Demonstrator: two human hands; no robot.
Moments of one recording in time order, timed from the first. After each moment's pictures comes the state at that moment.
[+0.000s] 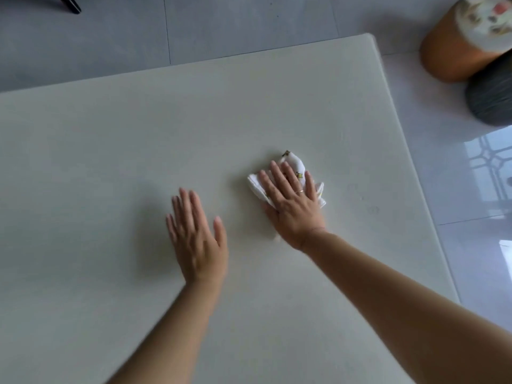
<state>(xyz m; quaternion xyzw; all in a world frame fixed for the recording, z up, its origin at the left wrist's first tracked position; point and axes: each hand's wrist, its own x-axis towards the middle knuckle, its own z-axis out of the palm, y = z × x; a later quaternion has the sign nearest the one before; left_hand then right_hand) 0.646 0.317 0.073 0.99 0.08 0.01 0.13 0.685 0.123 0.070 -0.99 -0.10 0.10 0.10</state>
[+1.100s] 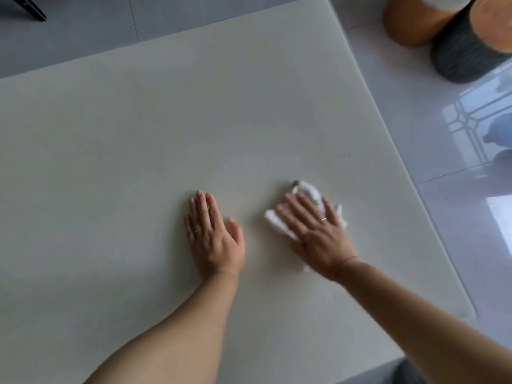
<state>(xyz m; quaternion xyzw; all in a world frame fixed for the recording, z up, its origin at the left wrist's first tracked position) 0.566 0.279 0.063 0.99 0.04 -0.01 0.14 0.520 0.072 0.071 -0.99 -0.11 0.09 0.05</state>
